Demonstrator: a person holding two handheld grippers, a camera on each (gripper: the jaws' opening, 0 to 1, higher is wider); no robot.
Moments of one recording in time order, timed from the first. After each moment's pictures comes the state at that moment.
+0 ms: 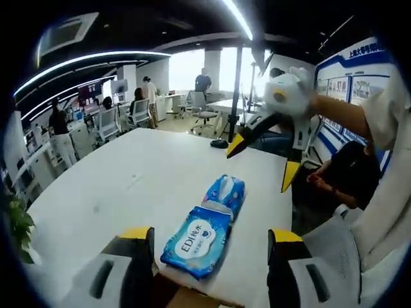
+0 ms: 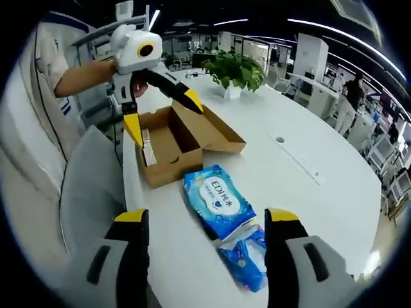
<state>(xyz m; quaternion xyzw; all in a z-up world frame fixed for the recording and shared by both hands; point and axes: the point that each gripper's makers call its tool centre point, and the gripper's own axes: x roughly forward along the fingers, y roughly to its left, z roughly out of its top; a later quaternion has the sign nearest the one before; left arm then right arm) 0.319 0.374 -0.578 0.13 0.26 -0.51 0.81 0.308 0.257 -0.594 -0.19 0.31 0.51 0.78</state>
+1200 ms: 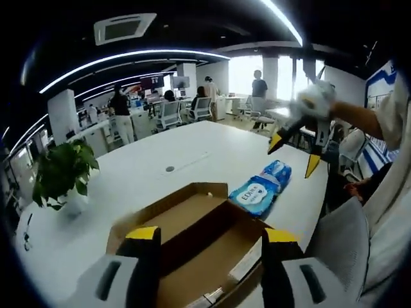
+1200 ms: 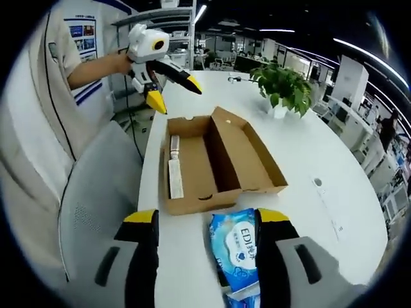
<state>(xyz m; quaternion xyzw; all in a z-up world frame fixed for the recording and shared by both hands) 0.287 0.565 -0.573 0.11 0.26 -0.33 0.90 0.294 0.372 -0.597 -0.26 0.26 0.61 0.70</state>
